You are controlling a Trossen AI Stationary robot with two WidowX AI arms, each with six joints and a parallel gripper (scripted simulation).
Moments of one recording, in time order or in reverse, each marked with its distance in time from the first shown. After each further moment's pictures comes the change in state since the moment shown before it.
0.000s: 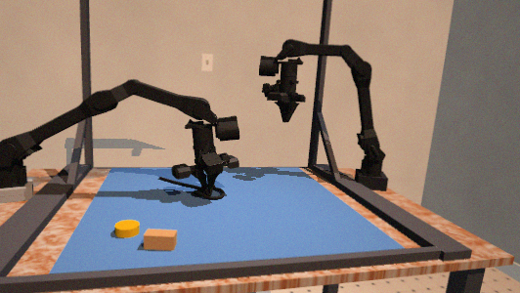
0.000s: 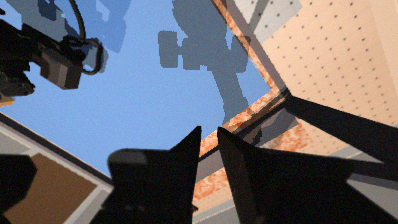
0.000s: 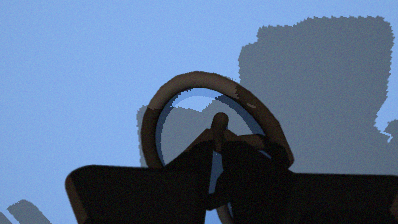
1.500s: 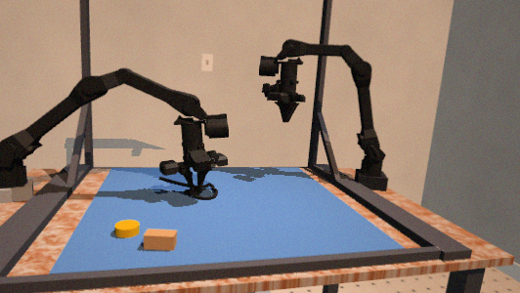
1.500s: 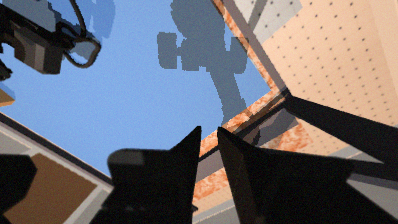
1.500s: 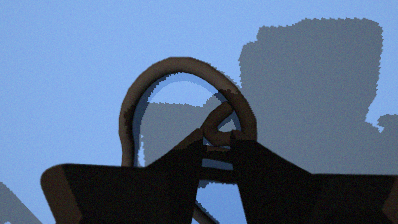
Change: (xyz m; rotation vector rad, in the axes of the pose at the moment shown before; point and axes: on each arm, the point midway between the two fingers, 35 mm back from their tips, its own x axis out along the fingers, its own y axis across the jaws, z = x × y) left arm 0.000 0.000 0.000 0.000 0.000 0.000; right arm -0.012 -0.031 -0.013 -0.006 0.011 -0.031
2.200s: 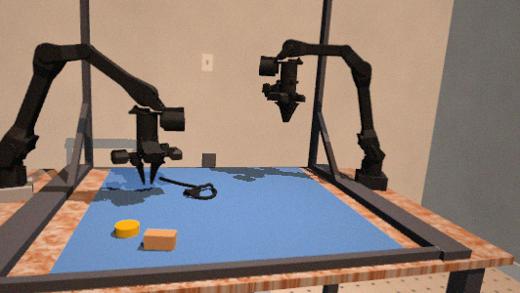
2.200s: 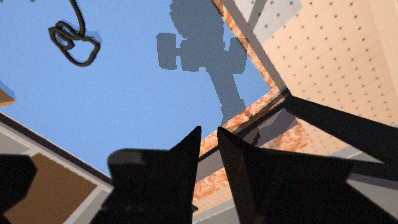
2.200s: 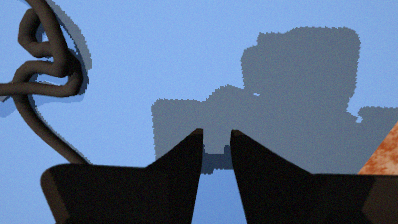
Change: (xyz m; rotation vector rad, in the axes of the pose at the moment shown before) left arm 0.000 0.000 0.000 0.000 0.000 0.000; right arm -0.033 -0.123 -0.050 -0.014 0.031 -0.084
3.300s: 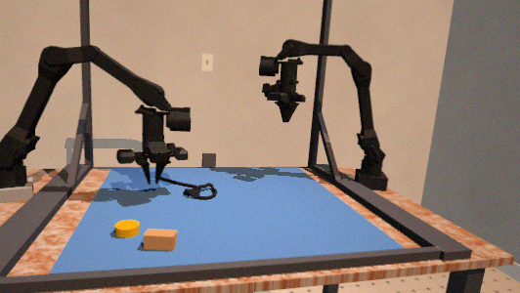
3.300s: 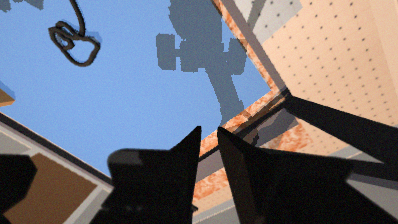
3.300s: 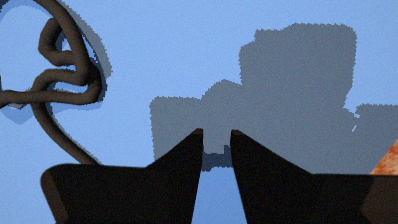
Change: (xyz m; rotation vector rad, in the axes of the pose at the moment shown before) left arm 0.000 0.000 0.000 0.000 0.000 0.000; right arm -0.001 0.014 0.006 0.002 0.003 -0.008
